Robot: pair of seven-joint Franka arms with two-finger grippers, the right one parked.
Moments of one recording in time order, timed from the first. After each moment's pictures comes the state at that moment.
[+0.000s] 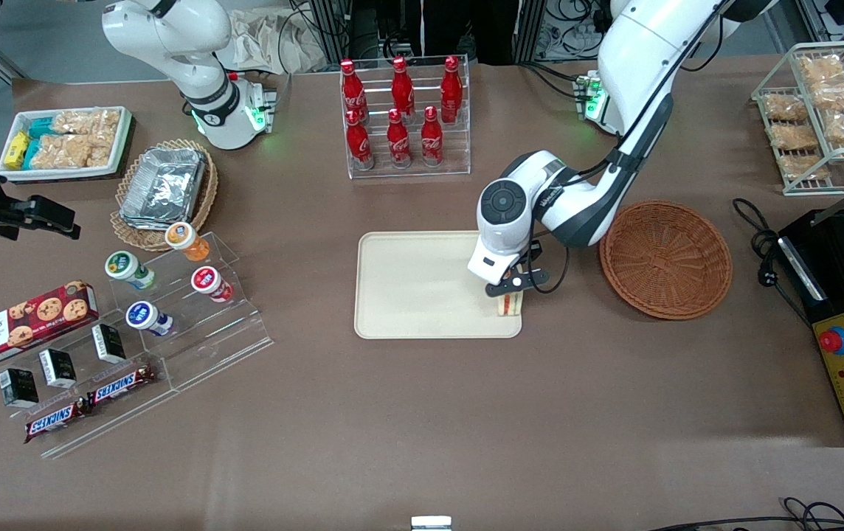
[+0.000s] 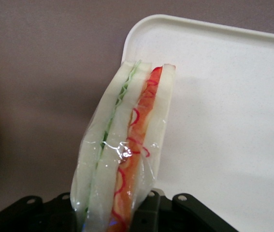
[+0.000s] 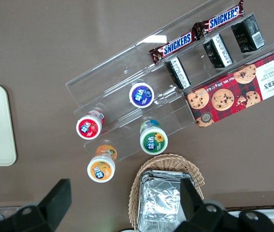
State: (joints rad) arm -0.33 0.48 -0.36 -1.93 0.28 2.21 -1.05
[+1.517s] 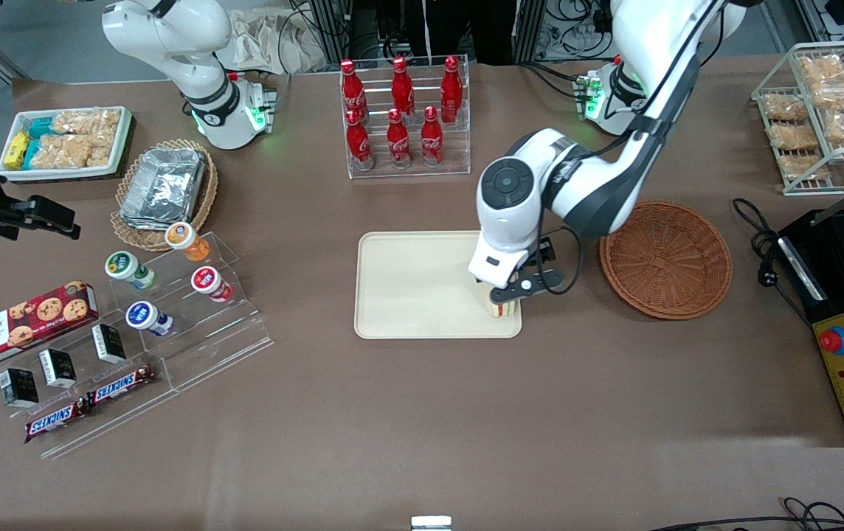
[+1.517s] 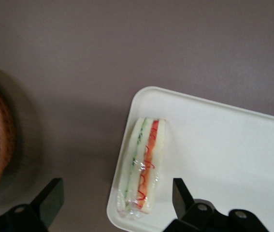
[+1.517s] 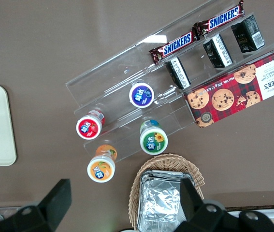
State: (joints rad) arm -0.31 0.39 -0.35 -1.73 0.29 2.00 -1.02
